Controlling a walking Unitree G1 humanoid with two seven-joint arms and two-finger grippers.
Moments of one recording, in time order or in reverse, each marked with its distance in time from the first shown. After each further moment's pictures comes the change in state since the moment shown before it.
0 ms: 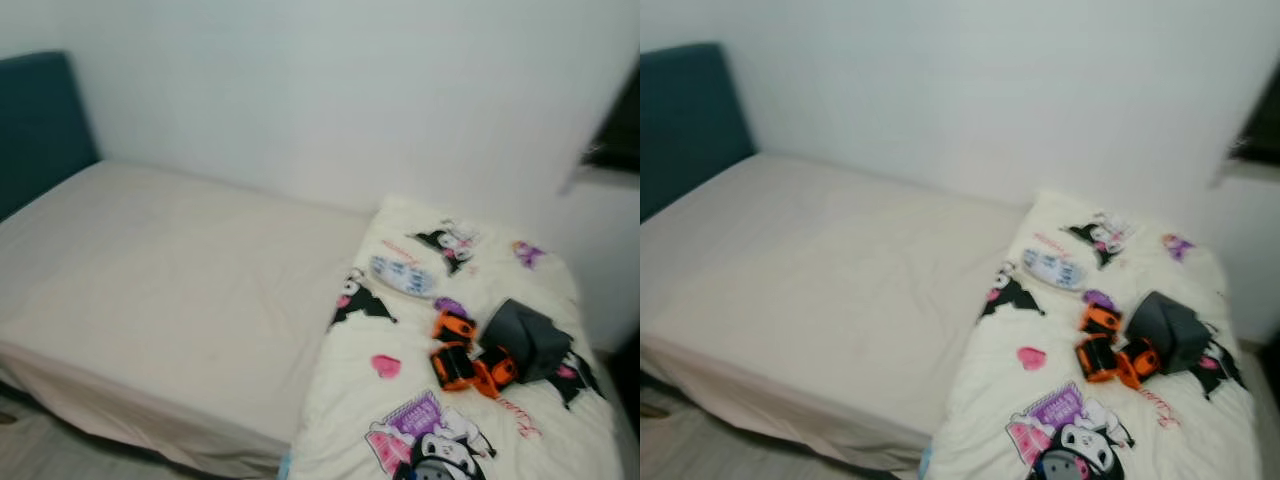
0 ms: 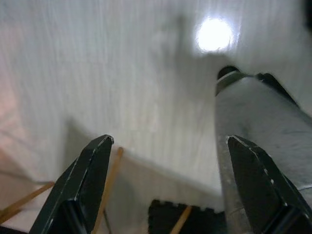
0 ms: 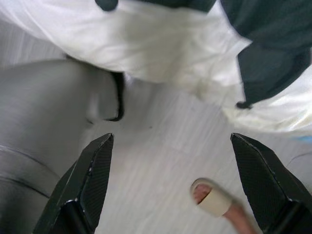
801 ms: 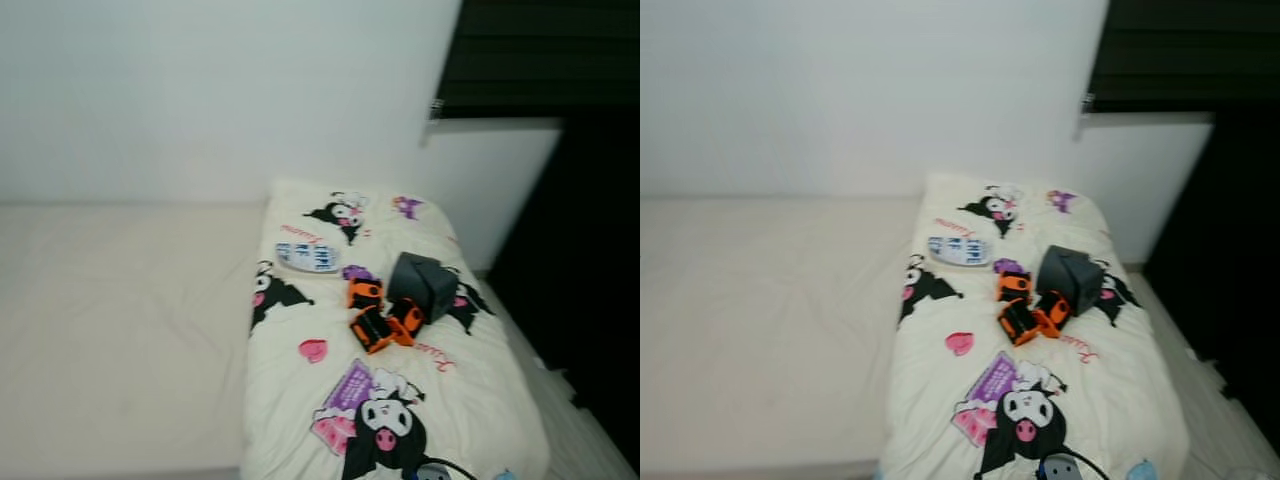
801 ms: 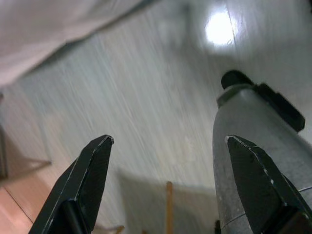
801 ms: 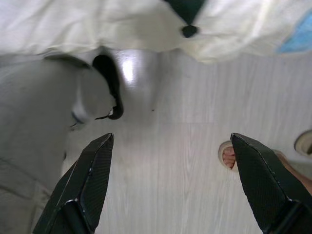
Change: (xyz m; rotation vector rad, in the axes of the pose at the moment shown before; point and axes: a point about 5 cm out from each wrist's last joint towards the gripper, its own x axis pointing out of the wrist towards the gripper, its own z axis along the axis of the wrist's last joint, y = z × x) left arm 0.000 0.000 -0.004 0.002 0.012 0.012; right arm 0.000 -0.004 0.004 0.000 -0.015 -0.018
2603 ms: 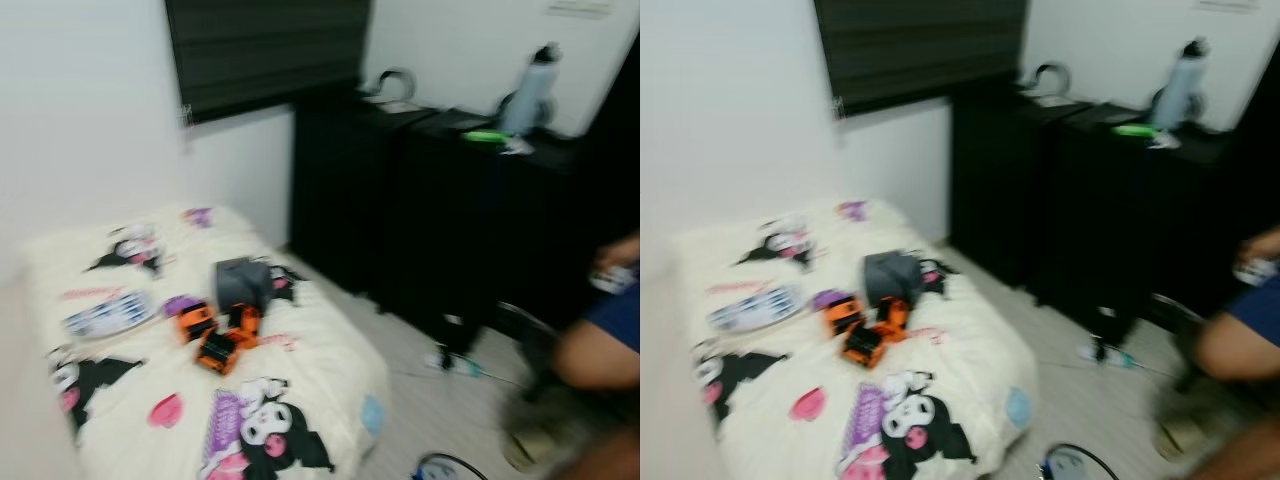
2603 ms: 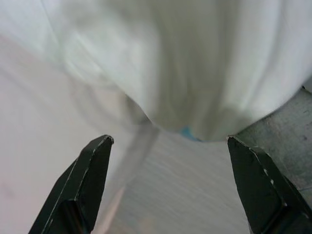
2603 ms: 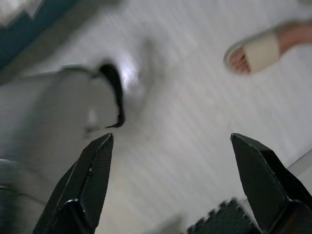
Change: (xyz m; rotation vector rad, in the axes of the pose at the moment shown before) left arm 0.000 0.004 -0.005 0.009 0.008 0.012; right arm 0.000 0.006 -0.002 0.000 0.002 0.019
